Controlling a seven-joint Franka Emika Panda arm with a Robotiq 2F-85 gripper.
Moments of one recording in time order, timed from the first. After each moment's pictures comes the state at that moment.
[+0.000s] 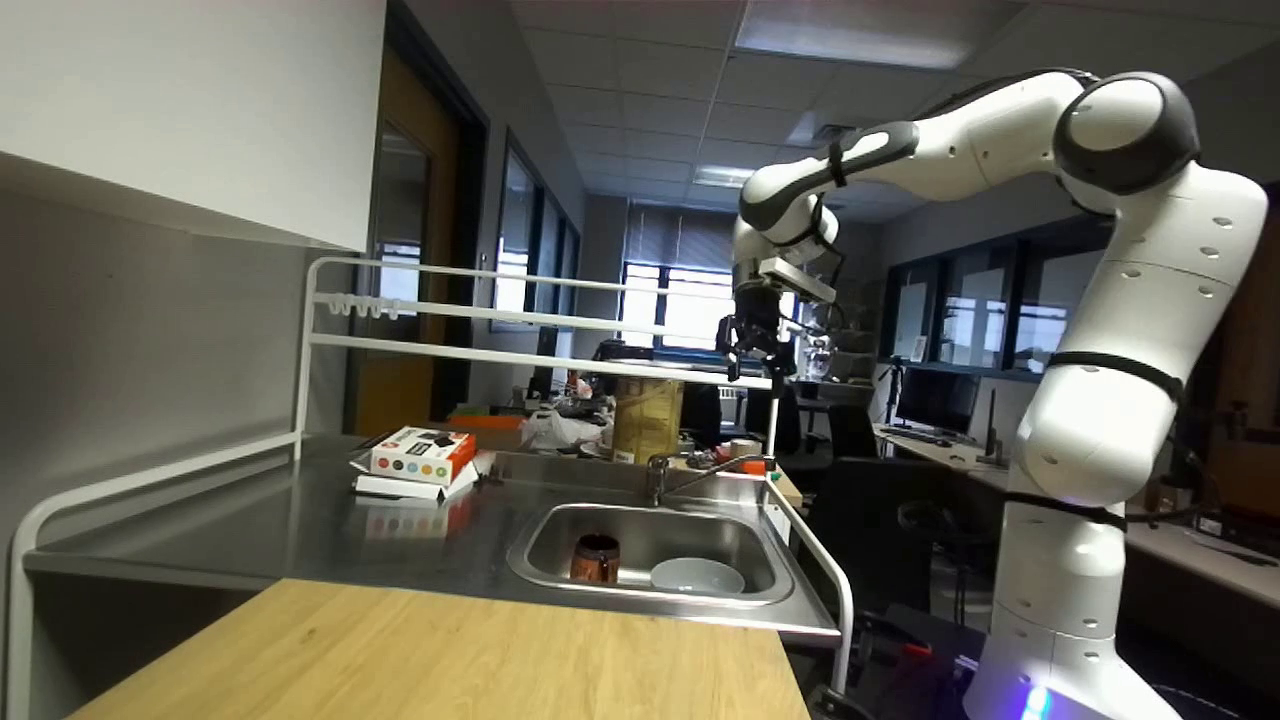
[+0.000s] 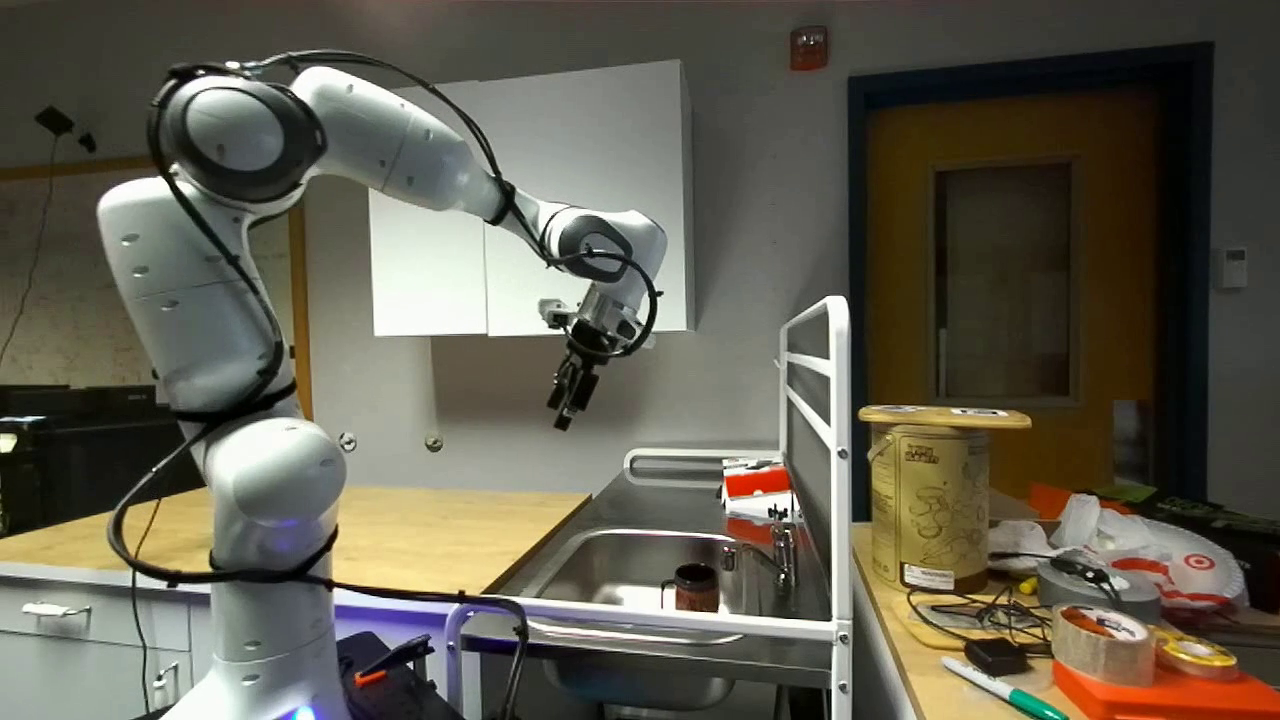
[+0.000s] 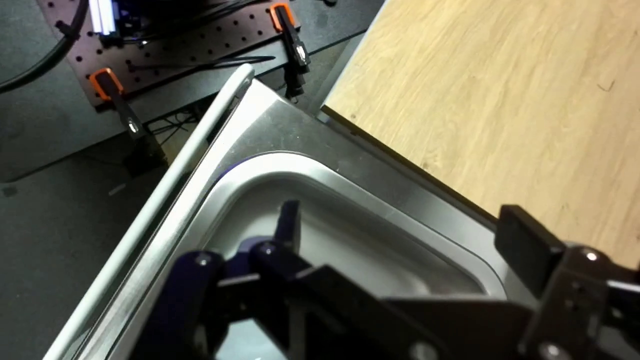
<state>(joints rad) -0.02 -0.28 -0.23 -2.18 0.27 1.54 0.19</state>
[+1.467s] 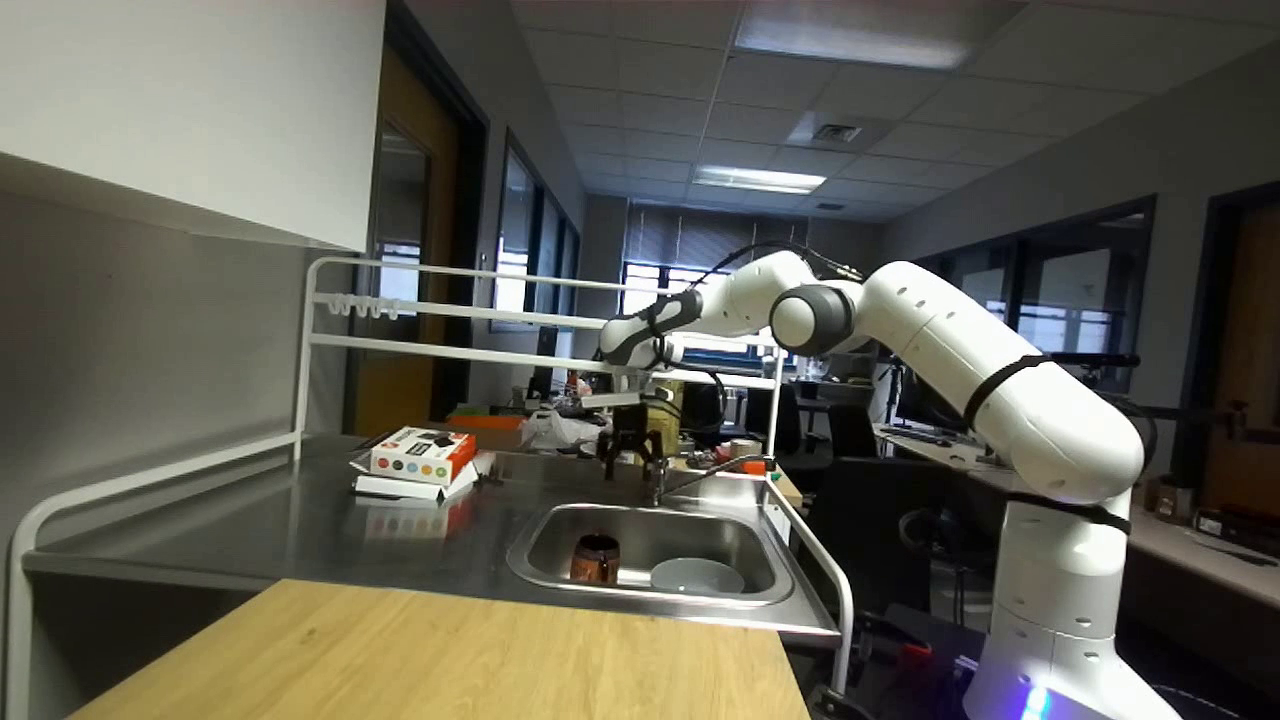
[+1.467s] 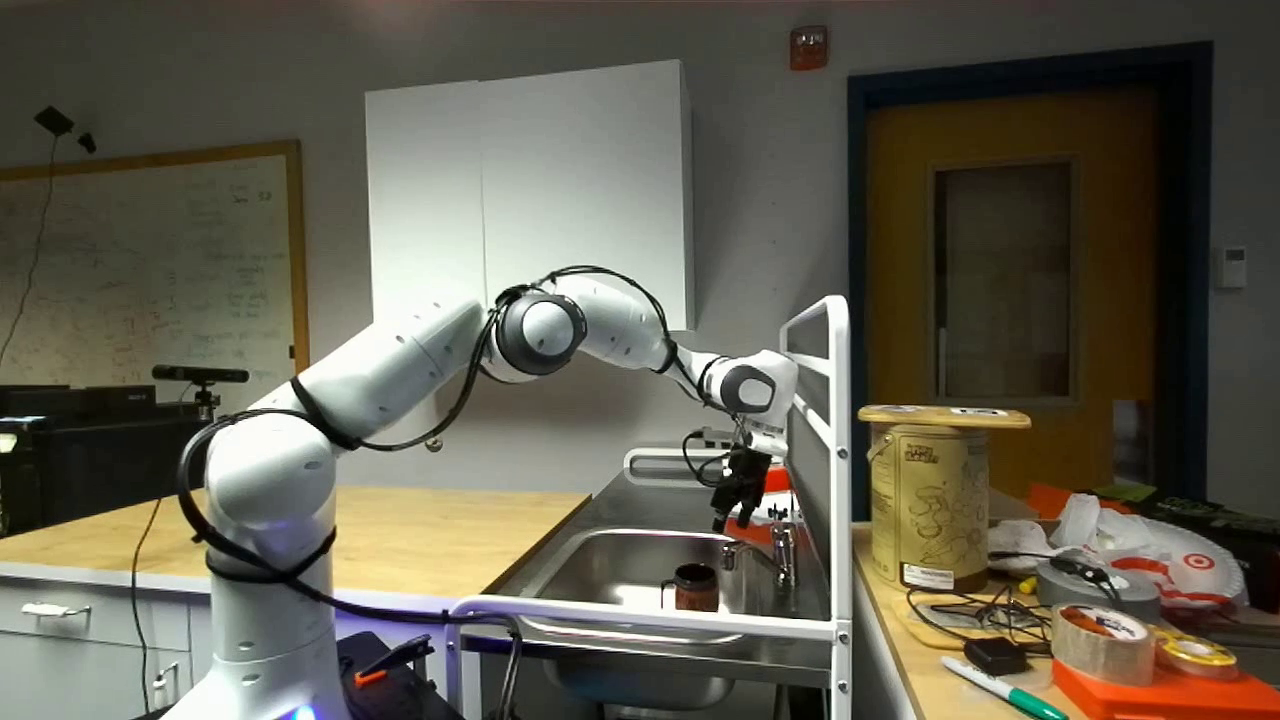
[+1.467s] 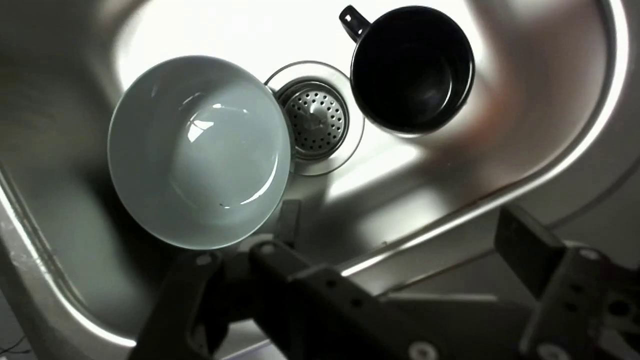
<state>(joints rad) -0.13 0.91 -0.21 -1.08 0.30 1.71 1.17</state>
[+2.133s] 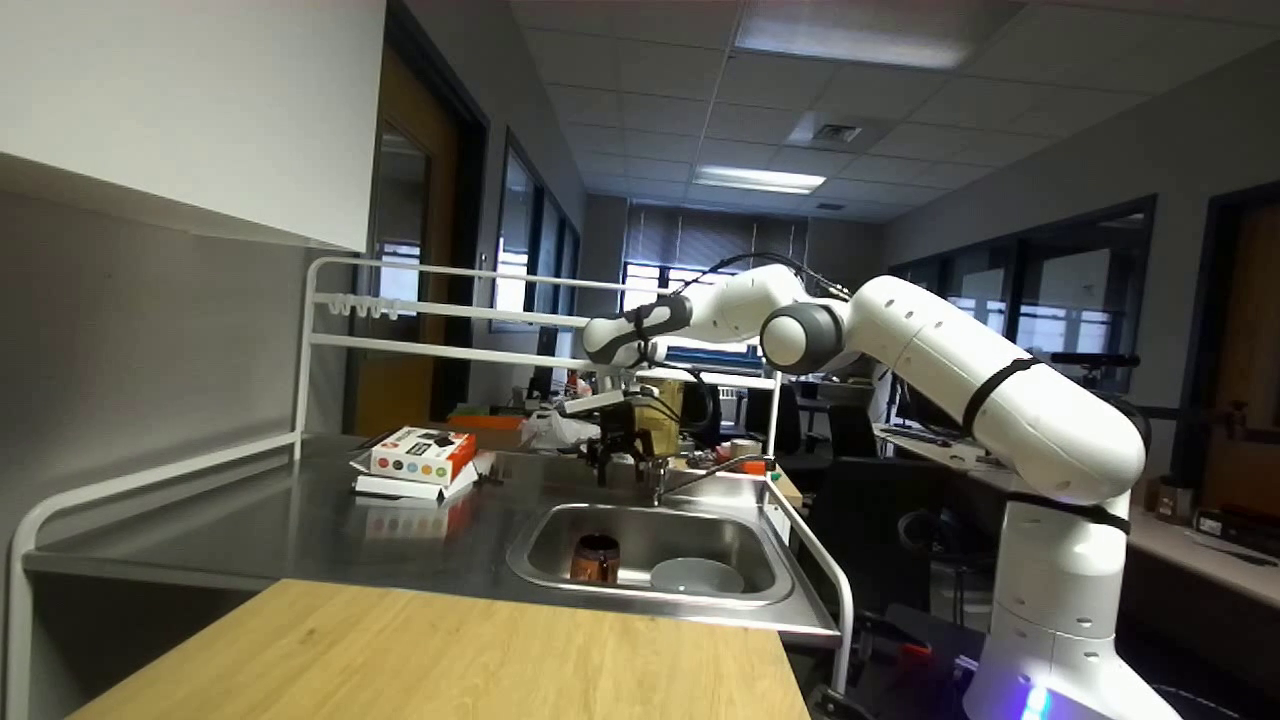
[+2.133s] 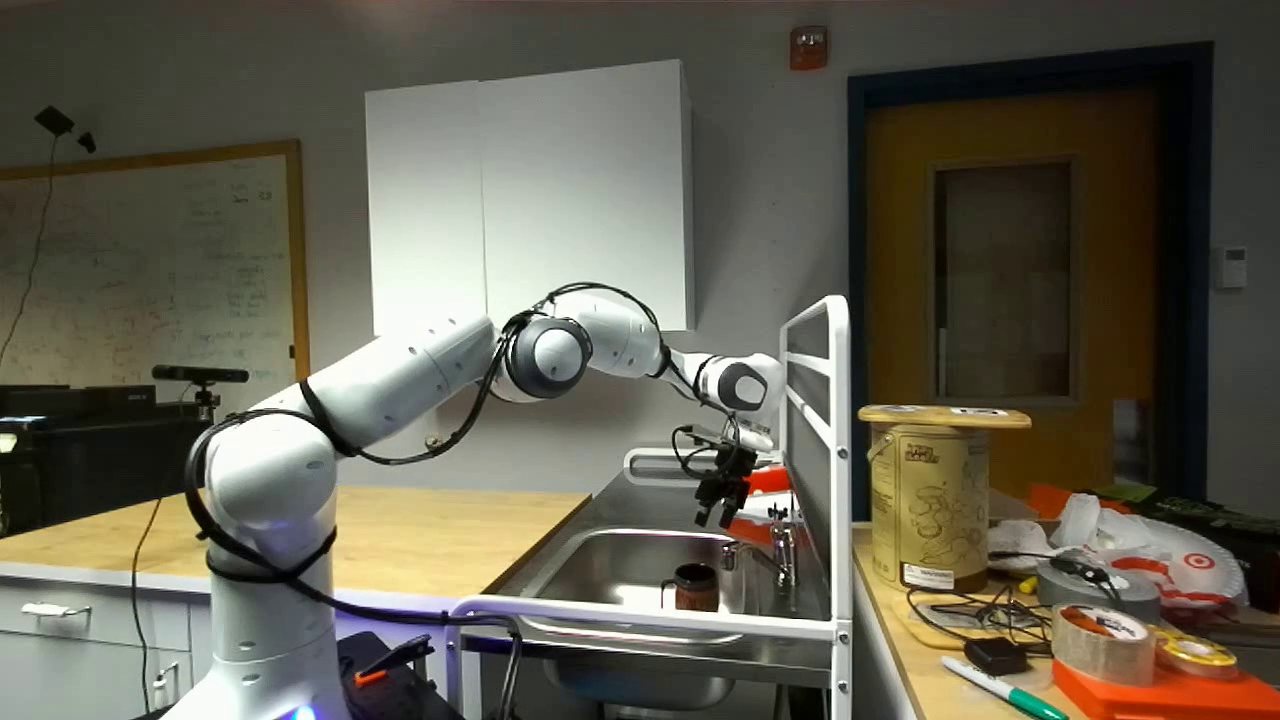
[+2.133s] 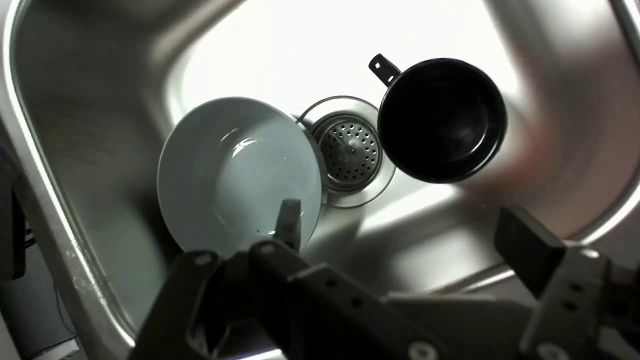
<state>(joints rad) -0.12 1.01 -0.17 -0.90 0.25 1.52 1.27</state>
